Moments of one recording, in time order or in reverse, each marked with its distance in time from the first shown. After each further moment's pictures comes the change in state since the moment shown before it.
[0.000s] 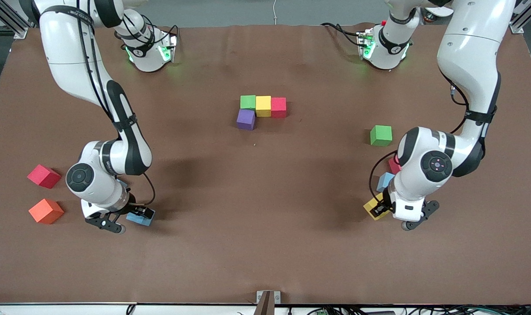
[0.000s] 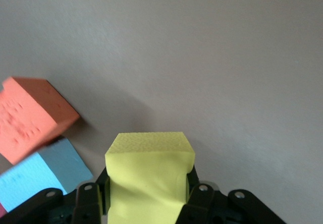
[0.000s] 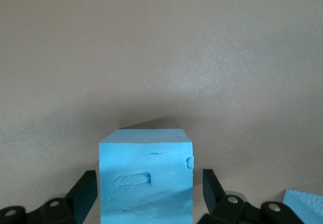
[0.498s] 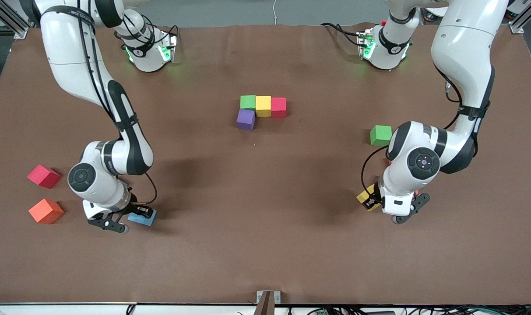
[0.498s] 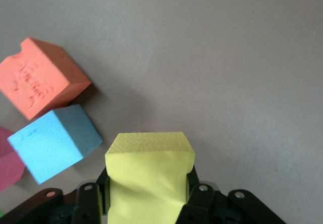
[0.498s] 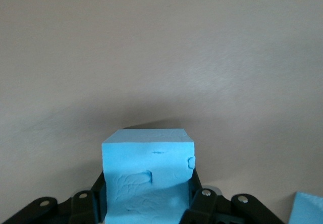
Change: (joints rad) left arm -0.024 -0.036 -0.008 0.000 0.000 -0.130 -0.069; right arm 0.021 -0.017 0.012 0.006 0.000 -0.037 -0.029
